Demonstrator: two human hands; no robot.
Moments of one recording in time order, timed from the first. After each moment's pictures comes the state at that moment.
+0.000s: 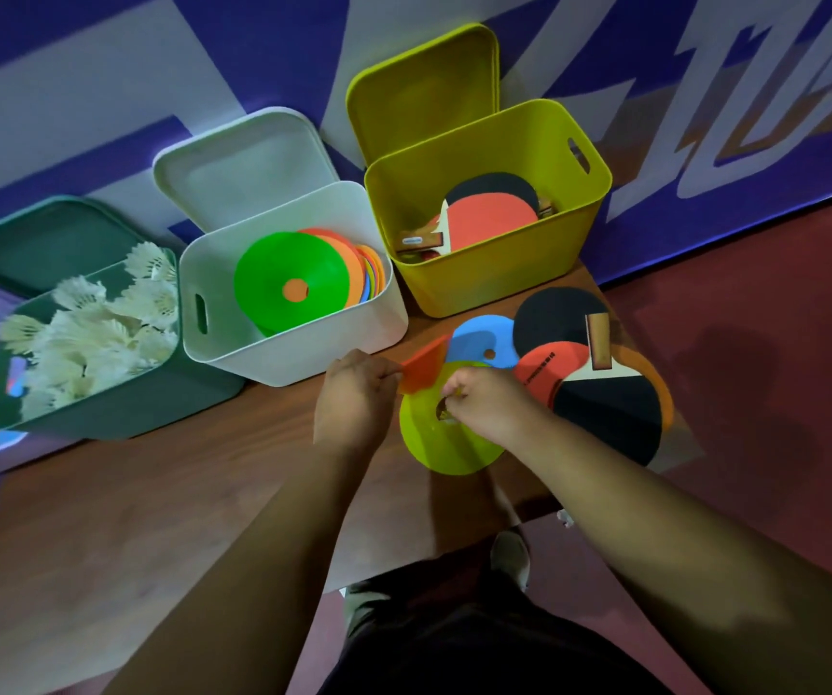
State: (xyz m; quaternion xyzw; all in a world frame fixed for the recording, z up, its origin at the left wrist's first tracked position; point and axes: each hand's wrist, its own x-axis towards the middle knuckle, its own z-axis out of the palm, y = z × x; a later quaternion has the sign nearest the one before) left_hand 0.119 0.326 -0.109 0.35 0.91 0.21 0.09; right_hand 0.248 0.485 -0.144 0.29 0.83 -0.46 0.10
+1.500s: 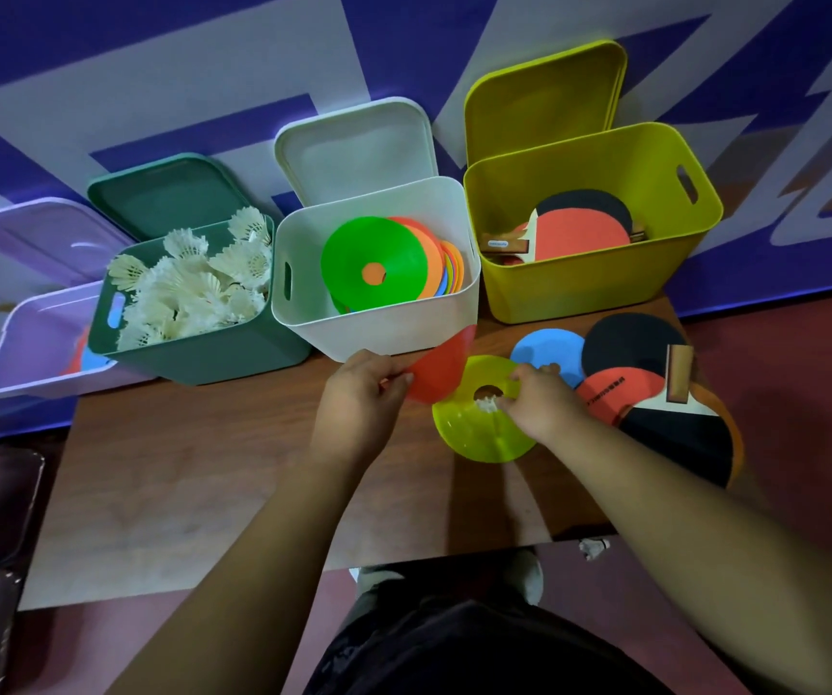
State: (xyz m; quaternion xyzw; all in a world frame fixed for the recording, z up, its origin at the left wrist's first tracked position) left_hand 0.115 0.251 -0.066 0.28 0.91 0.30 0.06; right_hand 0.212 0.479 -0.161 0.31 0.88 -0.32 0.19
